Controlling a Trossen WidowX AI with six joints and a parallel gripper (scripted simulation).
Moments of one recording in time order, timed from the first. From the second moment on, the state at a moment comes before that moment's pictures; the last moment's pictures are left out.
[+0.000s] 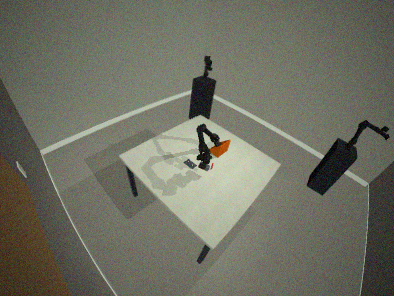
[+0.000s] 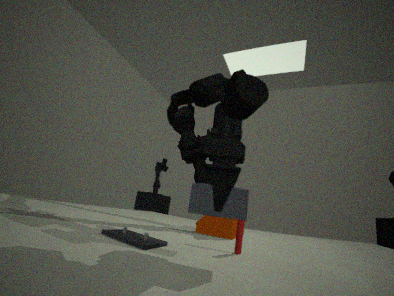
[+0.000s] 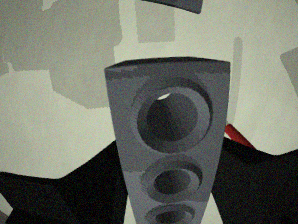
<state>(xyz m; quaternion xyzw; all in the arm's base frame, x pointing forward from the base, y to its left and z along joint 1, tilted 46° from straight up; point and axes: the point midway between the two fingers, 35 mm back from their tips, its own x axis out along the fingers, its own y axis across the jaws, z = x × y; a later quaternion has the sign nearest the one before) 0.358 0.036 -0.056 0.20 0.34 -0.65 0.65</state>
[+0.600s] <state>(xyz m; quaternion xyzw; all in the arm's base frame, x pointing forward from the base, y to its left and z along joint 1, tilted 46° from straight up) 0.358 0.076 -0.019 0.20 0.34 -0.65 0.65</state>
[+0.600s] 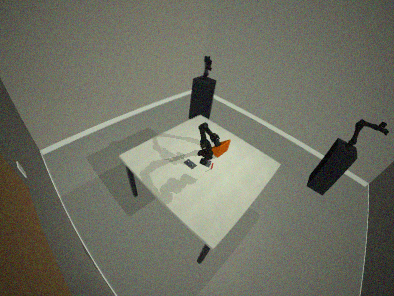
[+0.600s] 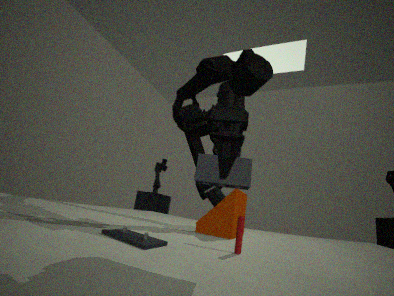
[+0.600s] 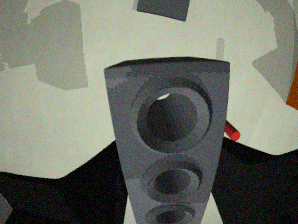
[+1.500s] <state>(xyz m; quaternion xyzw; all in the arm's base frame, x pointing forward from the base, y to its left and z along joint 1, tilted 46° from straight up) 0.368 0.006 0.011 0.25 0.31 -0.66 0.63</state>
